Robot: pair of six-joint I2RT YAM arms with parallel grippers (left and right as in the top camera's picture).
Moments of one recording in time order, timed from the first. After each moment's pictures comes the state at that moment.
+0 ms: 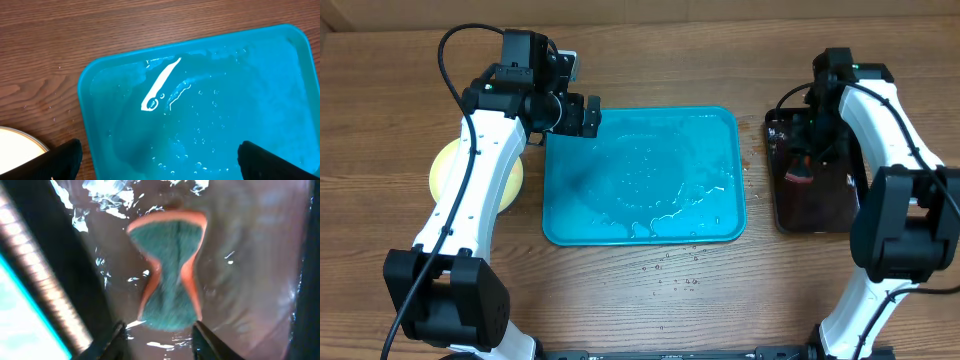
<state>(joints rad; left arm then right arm) -0.12 1.76 1.57 -0.90 0.18 -0.01 -0.04 2.03 1.65 -1.19 -0.01 0.18</state>
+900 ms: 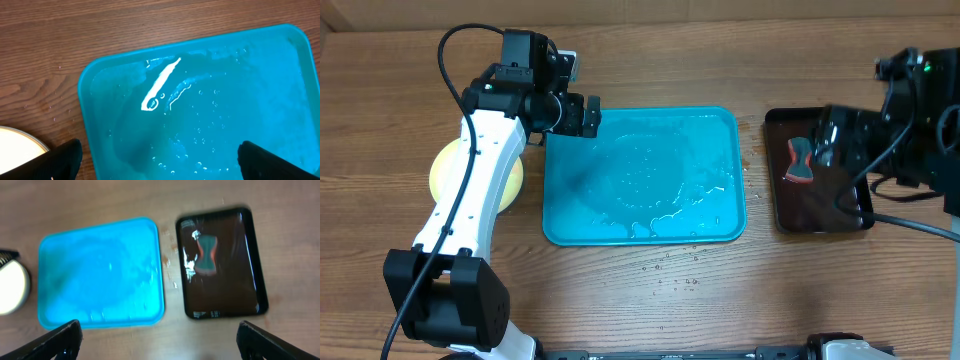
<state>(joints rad) -0.12 1.76 1.57 -0.90 0.18 -0.01 0.03 1.37 1.92 -1.56 -0.12 0.20</state>
